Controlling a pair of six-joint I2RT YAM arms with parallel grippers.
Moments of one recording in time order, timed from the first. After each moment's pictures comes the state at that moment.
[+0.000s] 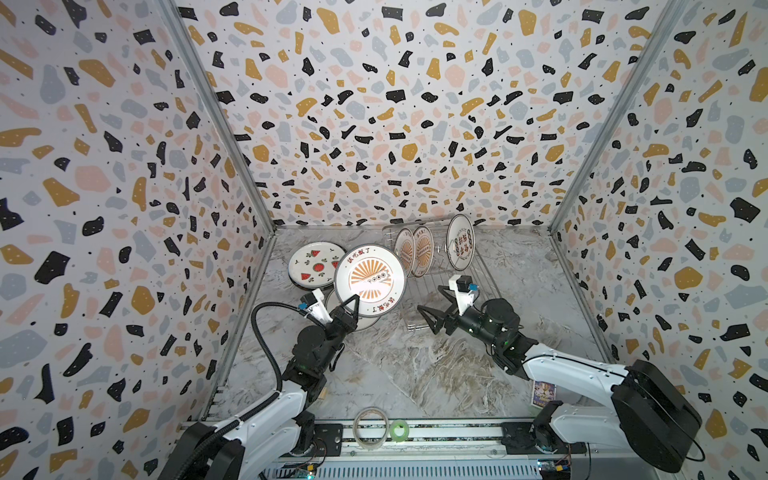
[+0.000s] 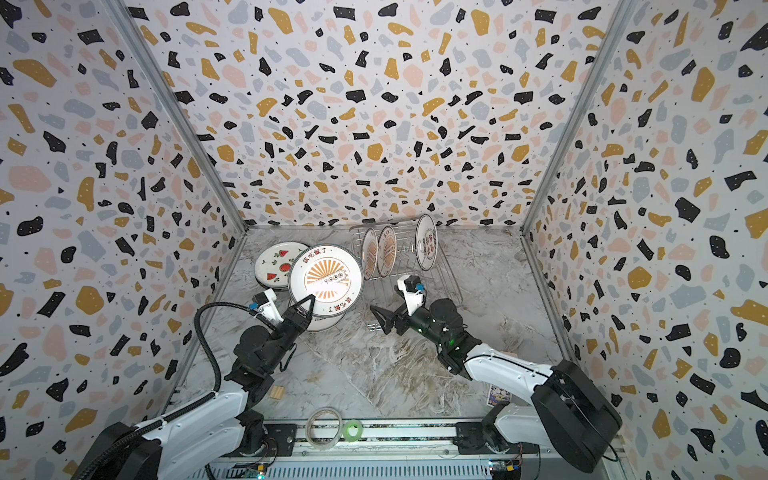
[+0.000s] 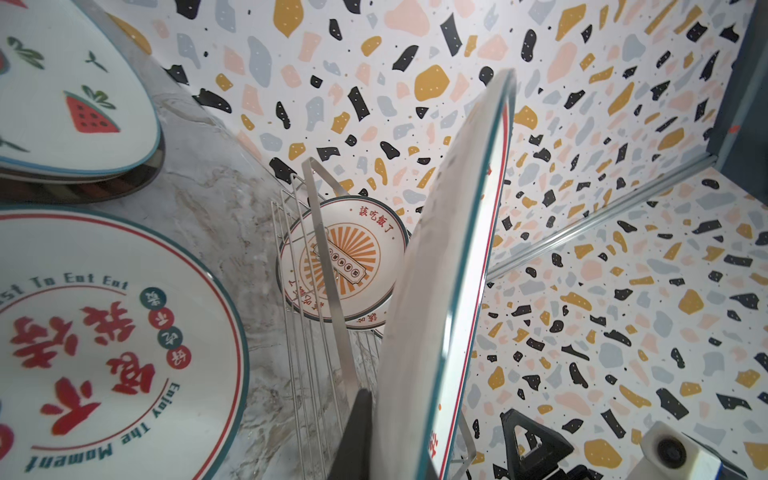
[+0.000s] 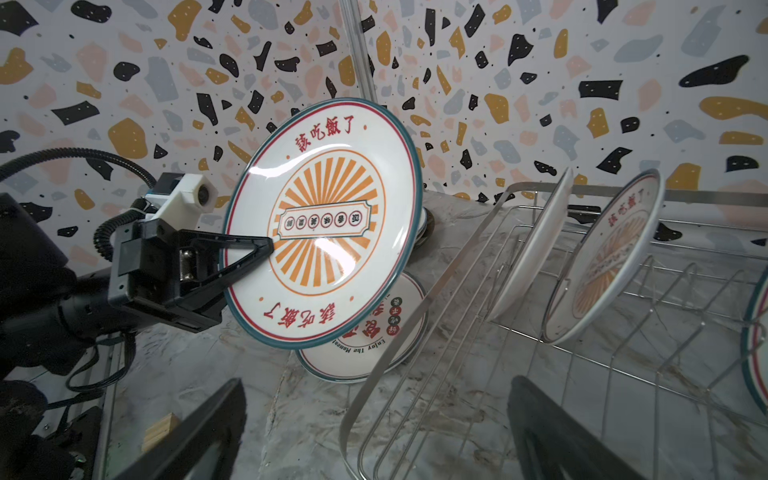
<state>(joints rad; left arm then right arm) -0.37 0.94 0.14 0.81 0.02 -1.04 0.75 1.27 0.52 0.70 -0.23 0.19</state>
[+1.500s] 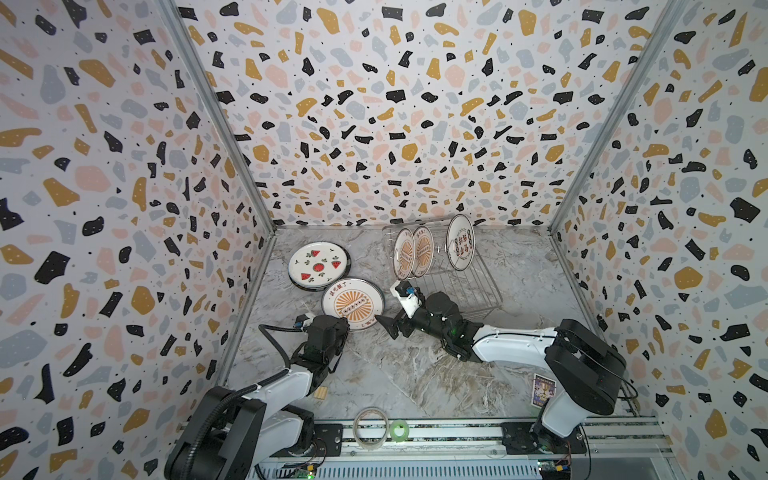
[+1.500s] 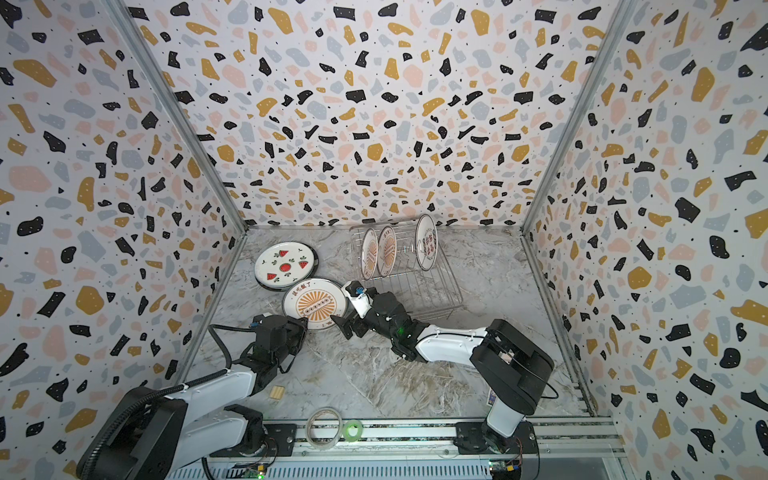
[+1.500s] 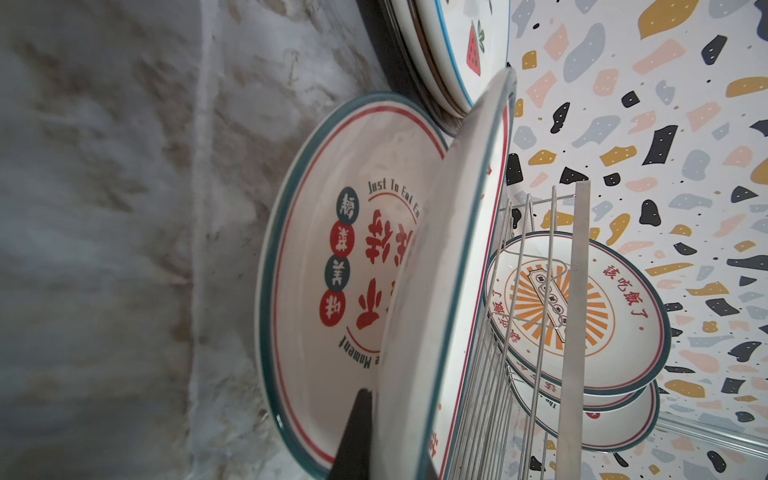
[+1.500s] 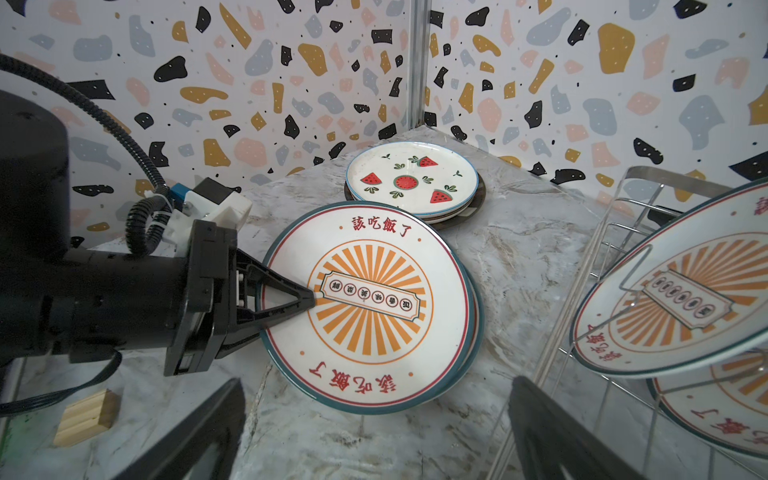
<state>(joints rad) -0.31 1.17 0.22 0.39 -0.09 -1.39 0.95 1.66 0.84 0.57 -0.07 0.02</state>
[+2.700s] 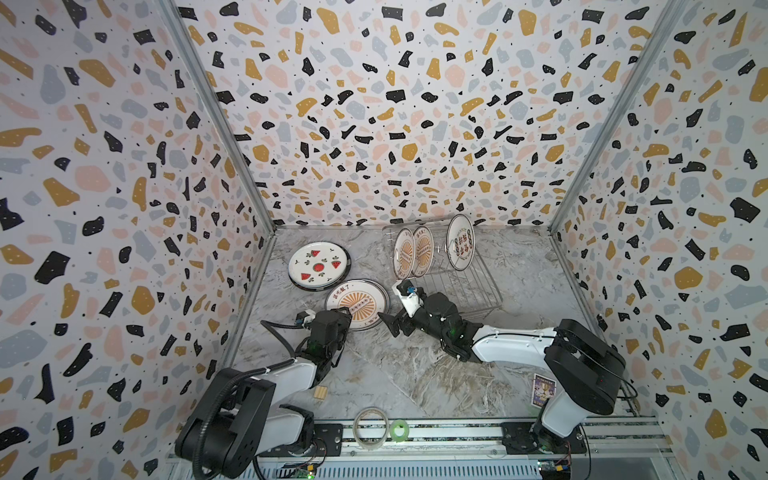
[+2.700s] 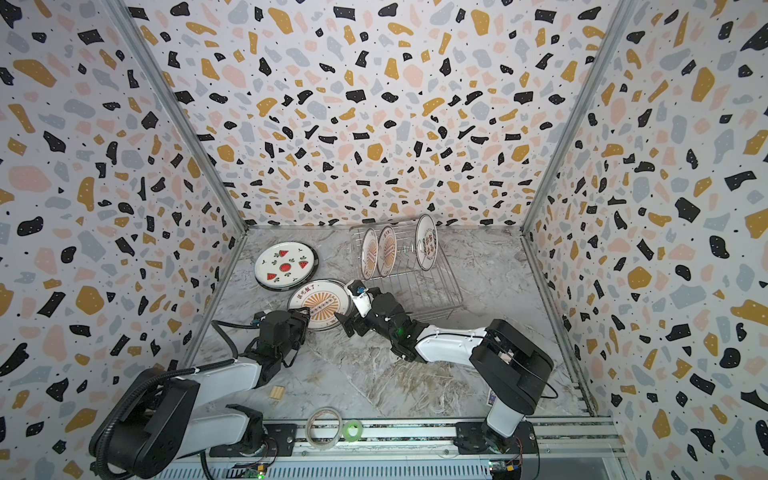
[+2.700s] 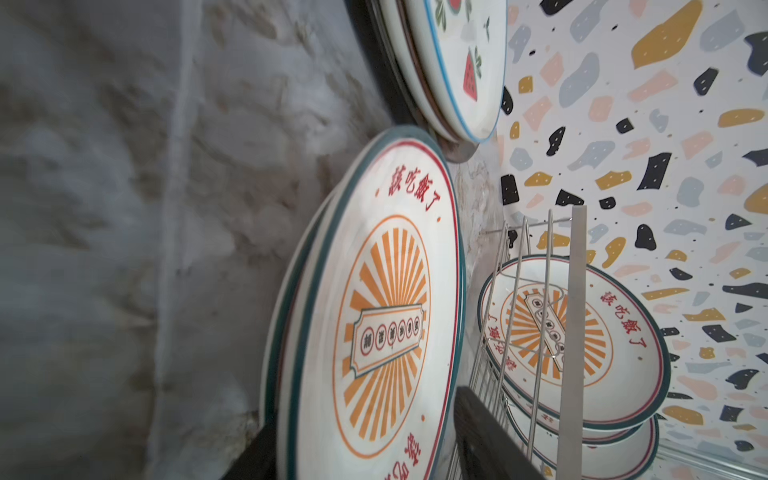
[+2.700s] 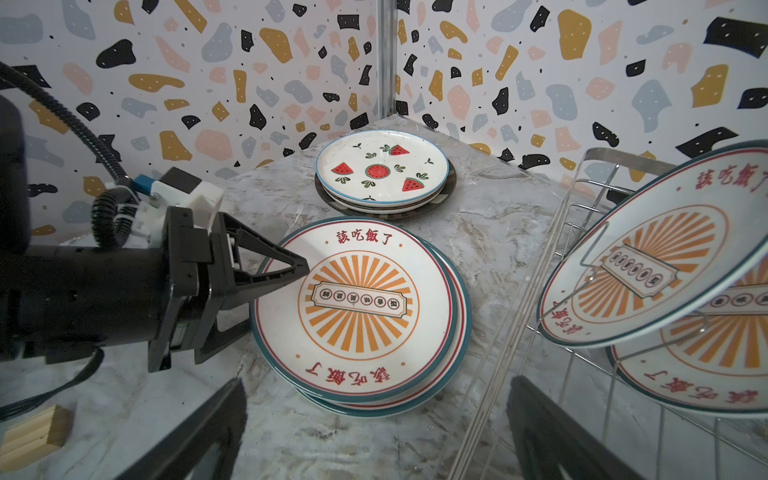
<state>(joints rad) -0.30 1.24 0.25 0.45 -0.16 -1.40 0.95 1.66 0.84 0.55 0.03 0.02</state>
